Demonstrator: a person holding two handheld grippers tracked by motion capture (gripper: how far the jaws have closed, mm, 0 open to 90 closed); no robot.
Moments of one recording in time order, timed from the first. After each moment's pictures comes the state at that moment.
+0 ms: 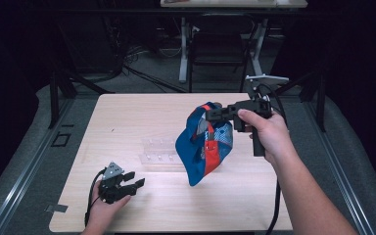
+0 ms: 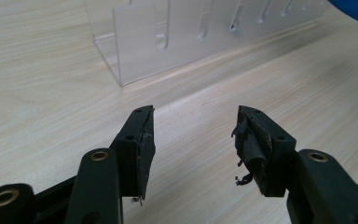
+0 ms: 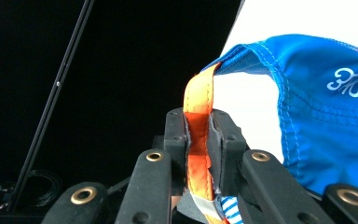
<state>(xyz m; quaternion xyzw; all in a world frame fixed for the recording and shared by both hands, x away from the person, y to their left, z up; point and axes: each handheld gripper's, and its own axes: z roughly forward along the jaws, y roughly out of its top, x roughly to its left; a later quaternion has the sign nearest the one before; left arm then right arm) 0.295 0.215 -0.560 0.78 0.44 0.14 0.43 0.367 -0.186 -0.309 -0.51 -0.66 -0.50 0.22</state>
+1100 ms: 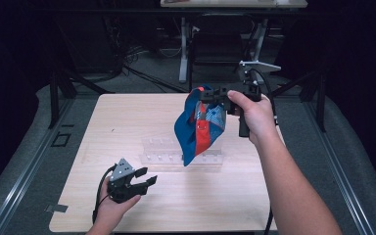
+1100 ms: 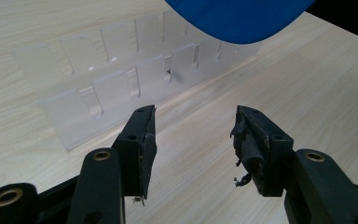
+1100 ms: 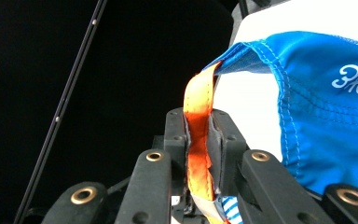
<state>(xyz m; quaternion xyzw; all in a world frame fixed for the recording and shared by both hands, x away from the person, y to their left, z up) 0.286 0.179 -0.524 0.79 0.37 0.15 0.47 0.406 -0.173 -0.305 -0.54 -0.62 -0.52 0.21</state>
